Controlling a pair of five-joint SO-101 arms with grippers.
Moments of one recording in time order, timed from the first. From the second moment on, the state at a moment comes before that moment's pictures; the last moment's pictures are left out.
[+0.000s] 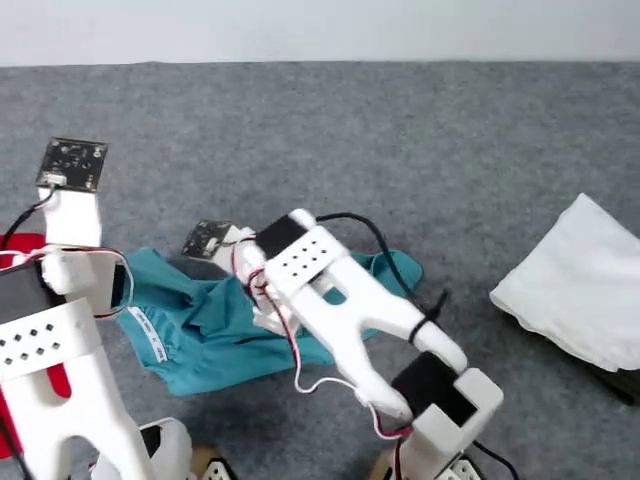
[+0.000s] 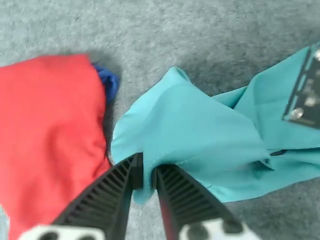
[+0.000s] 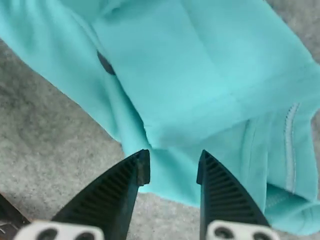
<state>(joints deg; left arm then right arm) -23.6 -35.9 19.3 97.3 -14.1 -45.8 9.4 4.7 84.6 24.2</state>
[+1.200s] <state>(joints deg) -23.6 -35.6 21.0 97.3 -13.7 -46.3 22.9 -6.4 86.5 26.7</state>
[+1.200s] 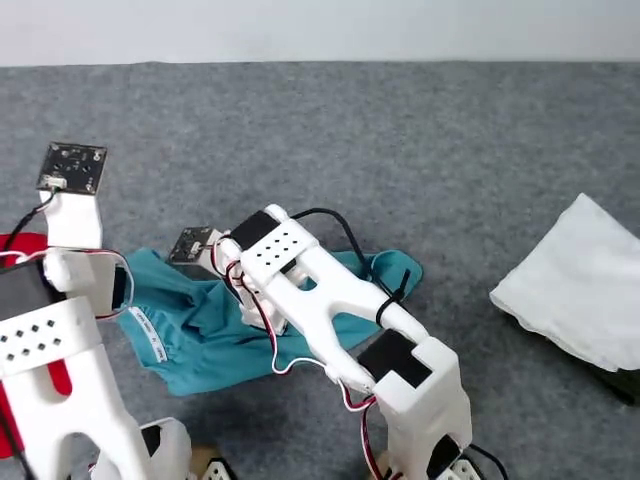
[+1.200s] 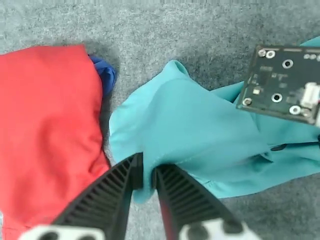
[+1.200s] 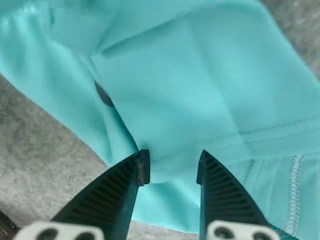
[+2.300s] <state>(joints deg) -19.2 -35.6 21.2 96.6 -13.7 -45.9 29.4 -15.4 88.3 27.1</state>
